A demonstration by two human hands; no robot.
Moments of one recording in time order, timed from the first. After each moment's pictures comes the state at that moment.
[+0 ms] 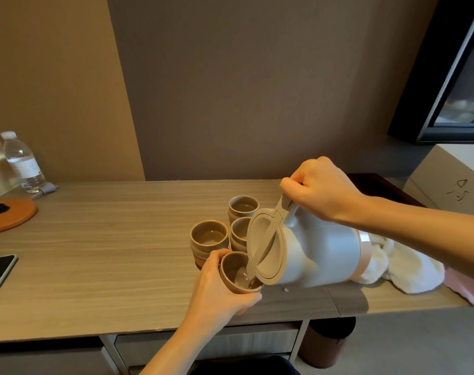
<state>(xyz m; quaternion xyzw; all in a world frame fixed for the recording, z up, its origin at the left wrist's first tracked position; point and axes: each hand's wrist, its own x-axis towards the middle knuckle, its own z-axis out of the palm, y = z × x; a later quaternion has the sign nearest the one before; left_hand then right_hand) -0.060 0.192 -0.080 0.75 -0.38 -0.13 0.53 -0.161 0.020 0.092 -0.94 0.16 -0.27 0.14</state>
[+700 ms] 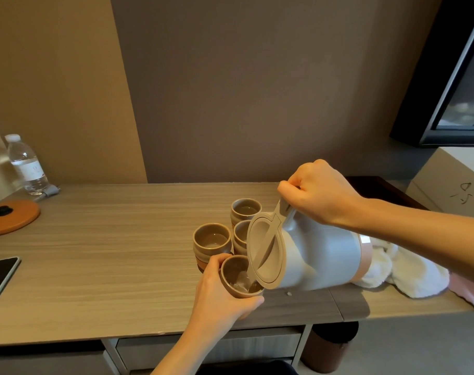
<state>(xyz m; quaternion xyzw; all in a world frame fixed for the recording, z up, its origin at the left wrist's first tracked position) -0.057 0.190 -0.094 0.75 -0.36 -0.11 0.54 -0.155 0.026 0.094 -0.95 0.14 -0.27 0.11</state>
